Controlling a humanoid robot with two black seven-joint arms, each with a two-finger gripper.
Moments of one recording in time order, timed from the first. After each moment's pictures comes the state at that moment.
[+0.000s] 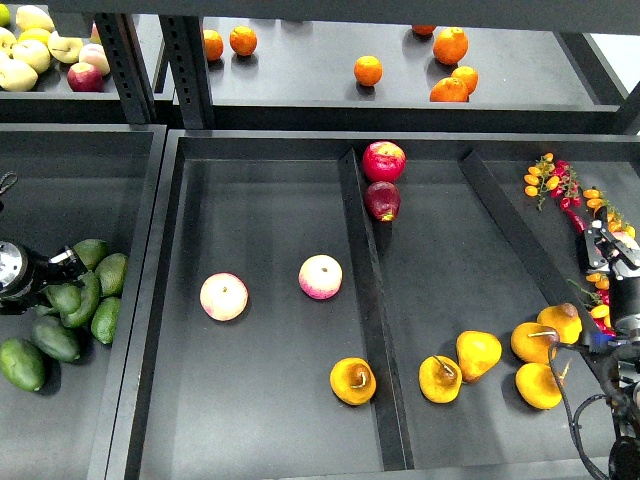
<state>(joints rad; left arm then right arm) -0.78 0.53 -0.30 -0.59 0.75 -0.49 0.49 0.11 -0.15 1.65 1.04 0.36 0.40 0.00</state>
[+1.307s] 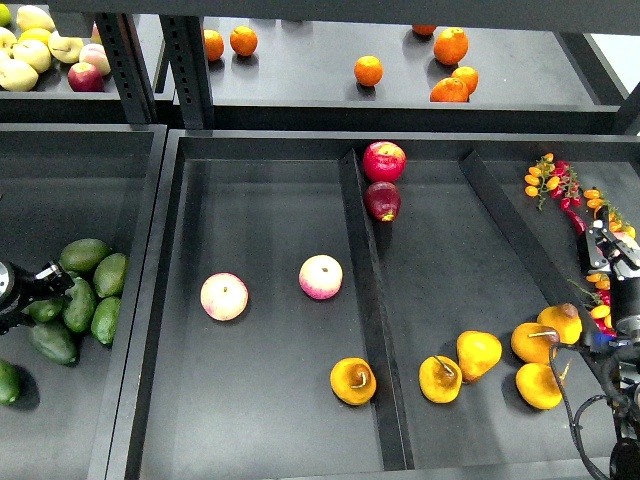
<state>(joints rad) -0.76 0.53 -0.31 -0.56 0.75 -0.49 0.49 0.08 -0.15 1.65 1.06 0.36 0.41 0.00</state>
